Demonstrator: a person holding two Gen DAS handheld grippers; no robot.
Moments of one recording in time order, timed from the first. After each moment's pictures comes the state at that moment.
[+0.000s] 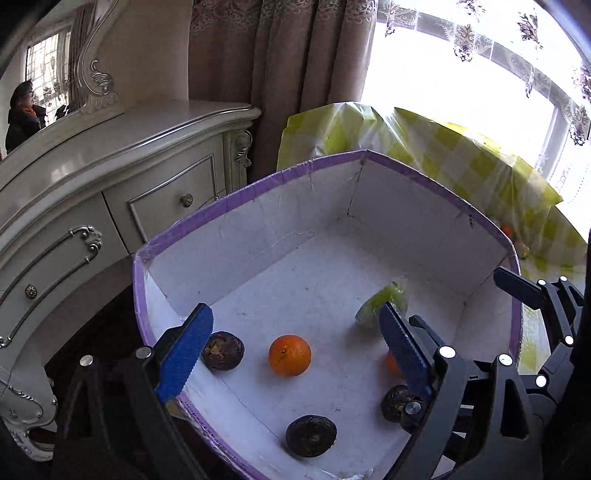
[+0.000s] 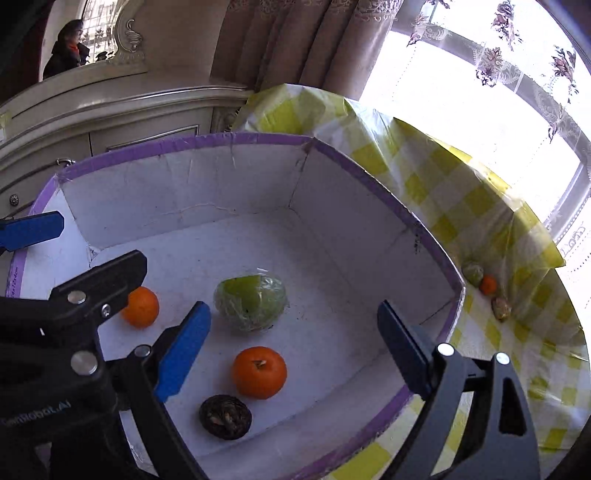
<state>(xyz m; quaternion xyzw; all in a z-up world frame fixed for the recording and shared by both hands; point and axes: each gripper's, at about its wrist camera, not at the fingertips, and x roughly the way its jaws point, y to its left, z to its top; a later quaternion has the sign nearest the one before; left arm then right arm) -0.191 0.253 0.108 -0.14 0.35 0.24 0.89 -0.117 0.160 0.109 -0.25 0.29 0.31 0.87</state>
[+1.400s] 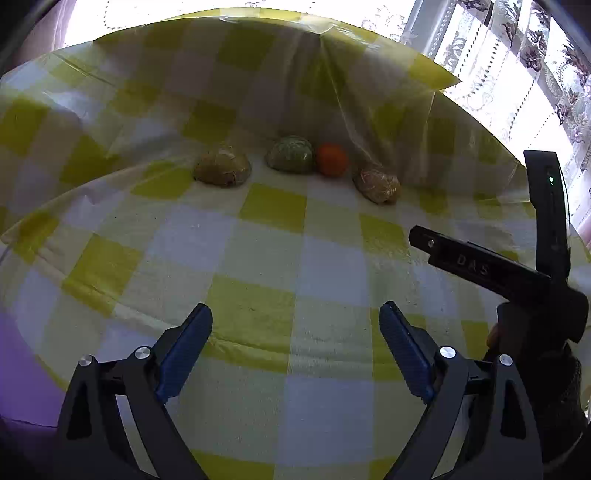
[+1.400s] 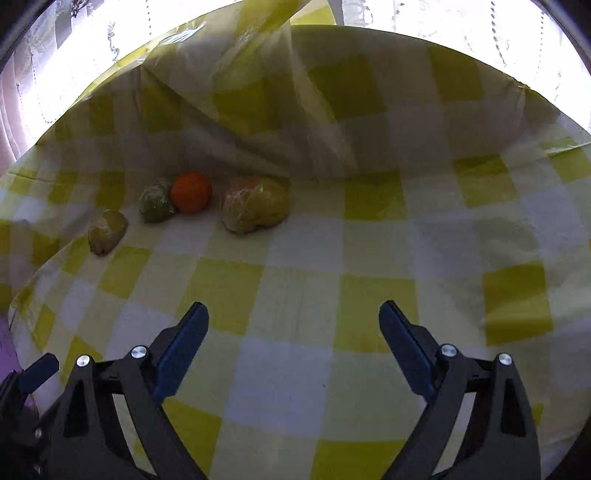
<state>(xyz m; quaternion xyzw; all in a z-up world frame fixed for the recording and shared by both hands) 0.113 0.021 0.016 -0.12 0.42 -0.04 0.90 0.229 -0.177 0.011 0.00 0.43 0.06 0.90</state>
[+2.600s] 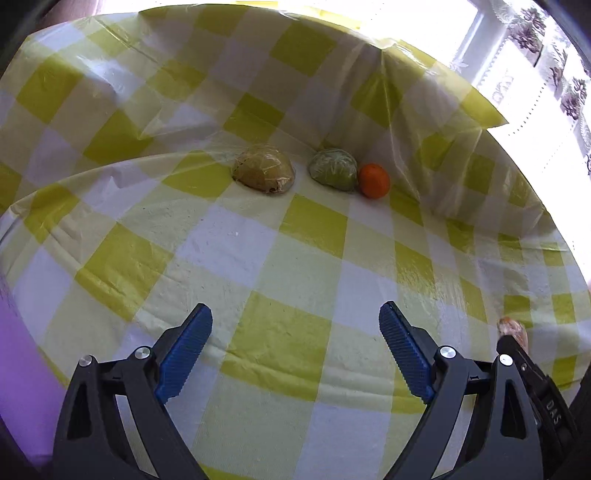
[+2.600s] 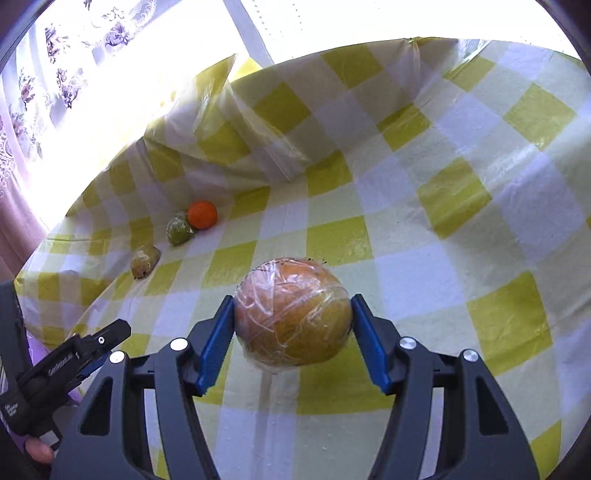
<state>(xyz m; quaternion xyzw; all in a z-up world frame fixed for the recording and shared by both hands) 0.135 0.051 0.019 -0.19 0.42 0.02 0.89 0.109 -0.227 0.016 0.17 0.36 0.05 0.92</state>
